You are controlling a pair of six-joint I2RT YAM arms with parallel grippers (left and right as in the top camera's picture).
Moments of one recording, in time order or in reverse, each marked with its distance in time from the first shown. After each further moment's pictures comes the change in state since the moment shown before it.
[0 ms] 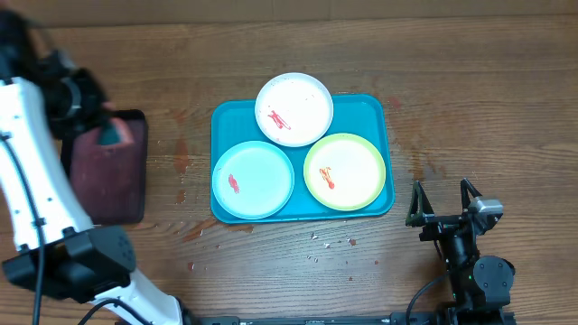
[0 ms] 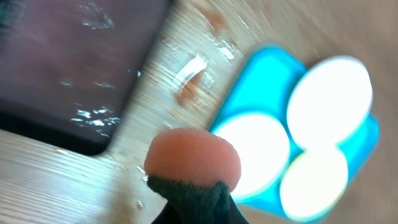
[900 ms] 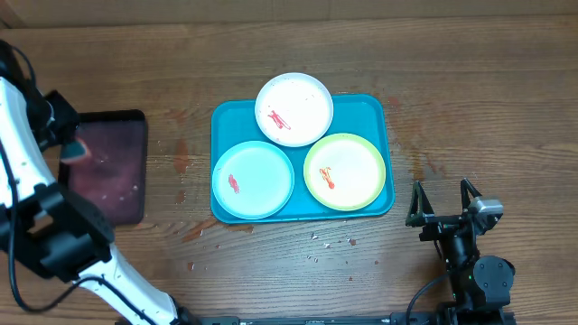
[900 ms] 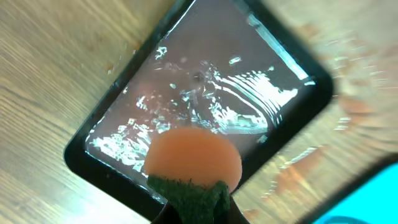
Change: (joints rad) left arm 0.172 0.178 -0.092 0.245 -0.244 -0.001; right arm 0.000 0.000 0.000 0.000 0.000 0.000
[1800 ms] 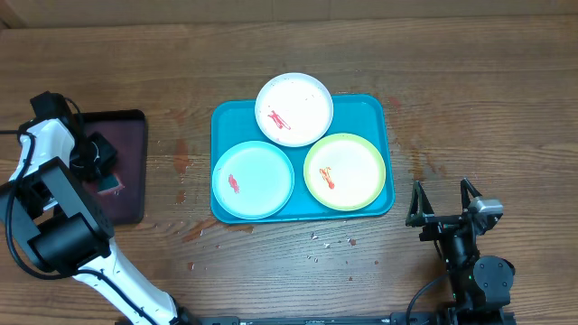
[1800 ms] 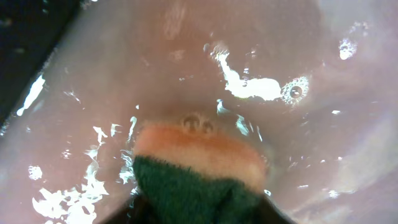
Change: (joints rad) left arm 0.000 0.055 -0.598 0.608 -0.041 -0.015; right arm 0.000 0.000 0.000 0.000 0.000 0.000
